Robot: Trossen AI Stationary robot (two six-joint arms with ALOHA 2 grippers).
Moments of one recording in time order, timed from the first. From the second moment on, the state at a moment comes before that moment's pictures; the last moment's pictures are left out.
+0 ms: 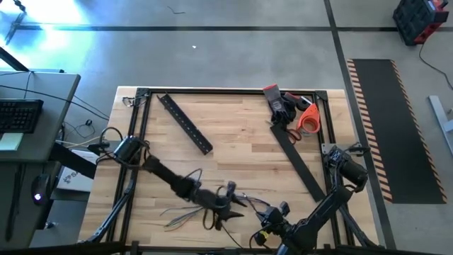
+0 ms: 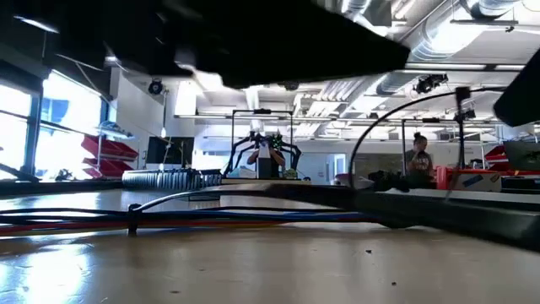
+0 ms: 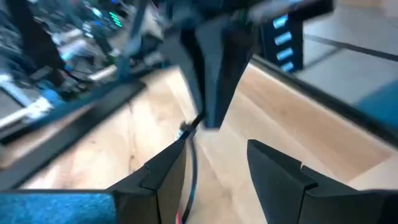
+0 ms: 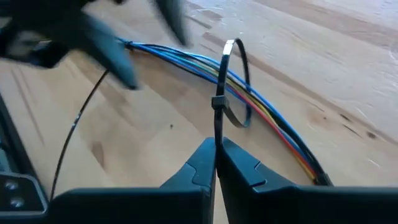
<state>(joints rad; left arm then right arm) -0.48 2.08 1.06 0.73 -0.23 0.29 0.92 2.12 1.50 -0.87 0.86 1.75</state>
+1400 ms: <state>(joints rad) -0.36 2.18 1.25 0.57 0.08 0.59 0.92 2.12 1.50 -0.80 0.82 1.65</state>
